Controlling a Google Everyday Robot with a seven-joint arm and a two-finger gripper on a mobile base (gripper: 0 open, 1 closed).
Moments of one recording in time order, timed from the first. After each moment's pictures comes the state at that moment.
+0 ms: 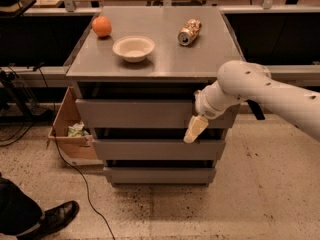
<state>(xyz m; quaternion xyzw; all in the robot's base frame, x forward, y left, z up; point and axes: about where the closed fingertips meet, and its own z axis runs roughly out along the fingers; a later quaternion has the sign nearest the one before) 0.651 -0.118 0.692 -0.60 0.75 0.04 0.26</state>
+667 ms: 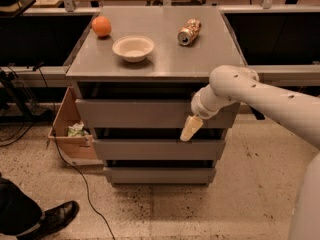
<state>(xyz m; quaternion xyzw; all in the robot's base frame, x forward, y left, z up) 0.683 -0.114 0.660 -0.59 0.76 0.04 0.26</state>
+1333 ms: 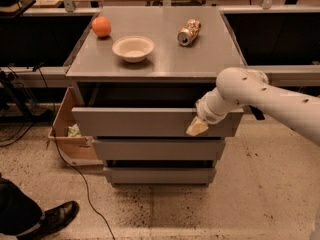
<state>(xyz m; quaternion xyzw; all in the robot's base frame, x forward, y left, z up) 0.651 -0.131 0.659 -0.59 0.77 0.04 0.24</state>
